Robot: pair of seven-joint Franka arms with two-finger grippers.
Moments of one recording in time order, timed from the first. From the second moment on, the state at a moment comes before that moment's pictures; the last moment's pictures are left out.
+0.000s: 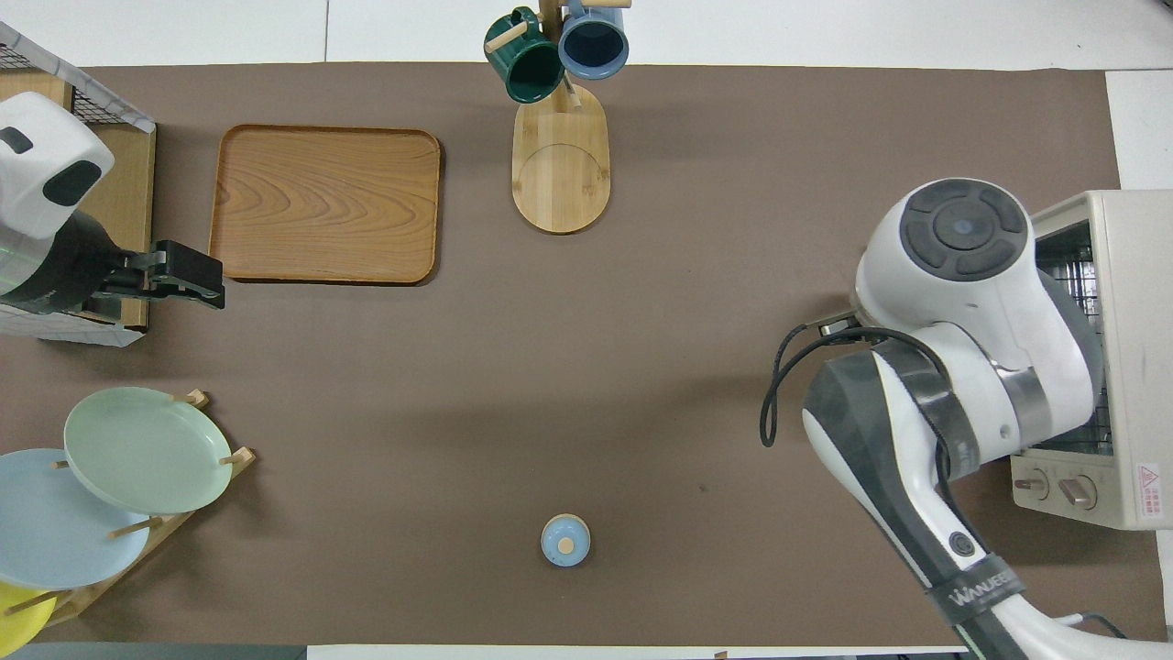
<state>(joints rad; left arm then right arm) -0.03 0.00 -0.13 -1.61 -0.03 1.53 -0.18 0.11 0.03 0.00 -2.02 -0.25 1.90 -0.01</state>
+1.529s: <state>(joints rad) -0.03 0.00 -0.13 -1.61 -0.03 1.53 -0.18 -0.05 -0.02 0.03 -2.10 -0.19 2.04 -0.21</state>
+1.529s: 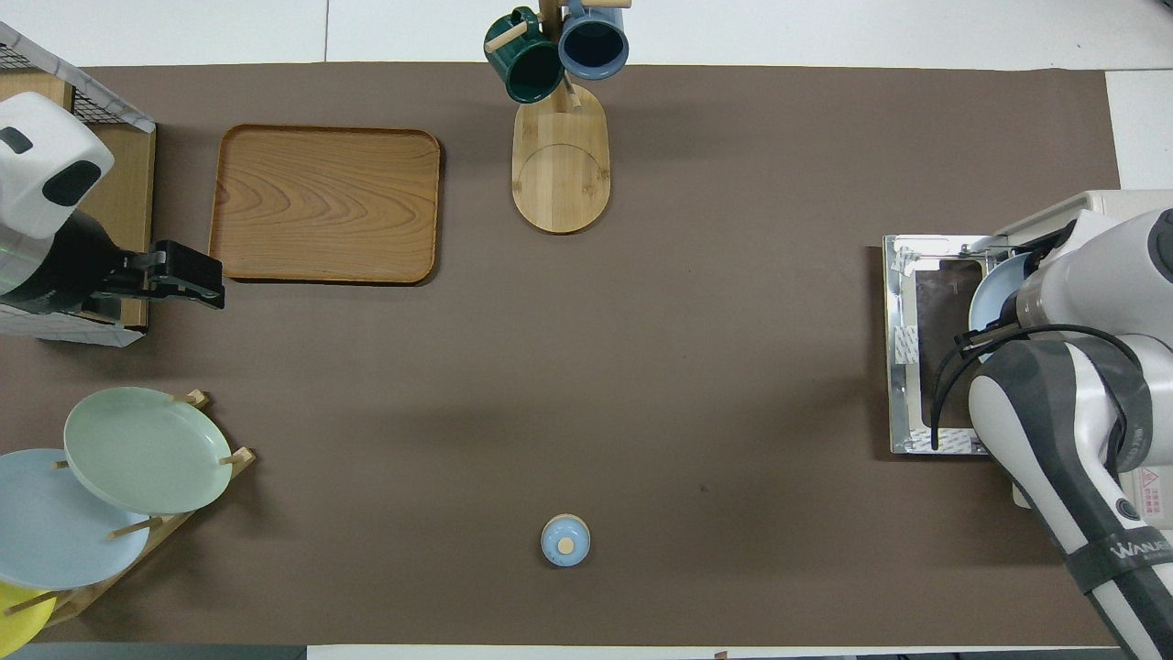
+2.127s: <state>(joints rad) -0.03 0.00 -0.13 -1.61 -0.03 1.53 -0.18 0.06 0.12 0.03 -2.15 -0.18 2.26 0.02</state>
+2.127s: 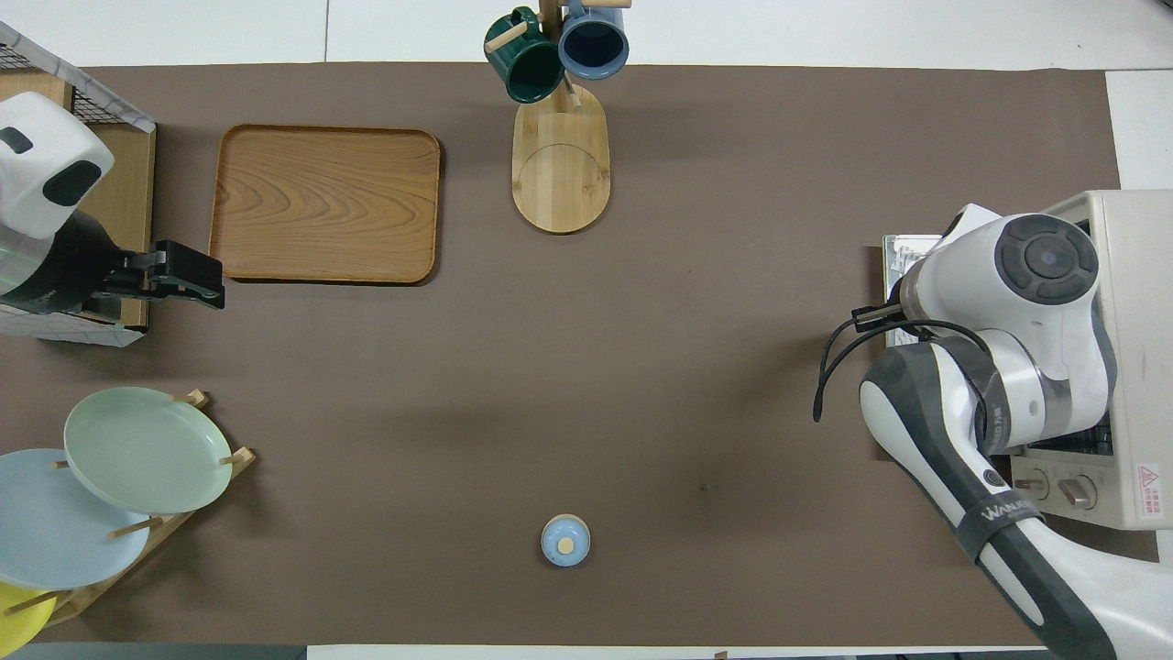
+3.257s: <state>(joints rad) -0.03 0.00 -0.13 -1.61 -0.03 1.53 -0.18 0.06 0.18 0.03 -2.21 -0.28 2.32 0.05</state>
